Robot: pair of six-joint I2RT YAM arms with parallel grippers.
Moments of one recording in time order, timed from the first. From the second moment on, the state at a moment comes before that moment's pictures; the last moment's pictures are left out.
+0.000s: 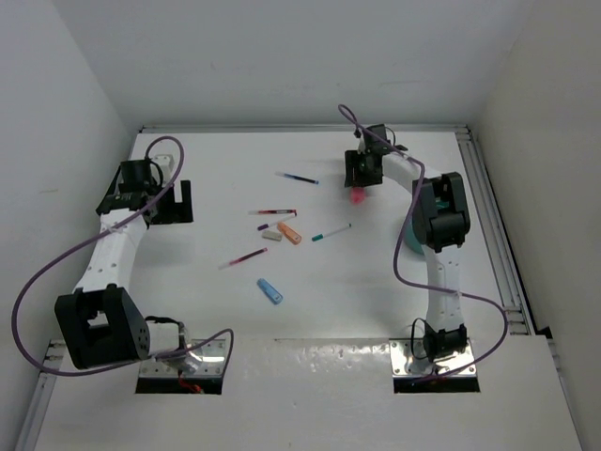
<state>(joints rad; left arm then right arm) 0.17 1.27 1.04 -0.62 0.07 0.07 0.21 2.29 1.71 -0.40 -0.10 0.14</state>
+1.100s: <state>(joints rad) 0.00 0.83 1.20 -1.12 0.93 1.59 0.76 1.73 1.59 -0.95 -0.89 -0.08</state>
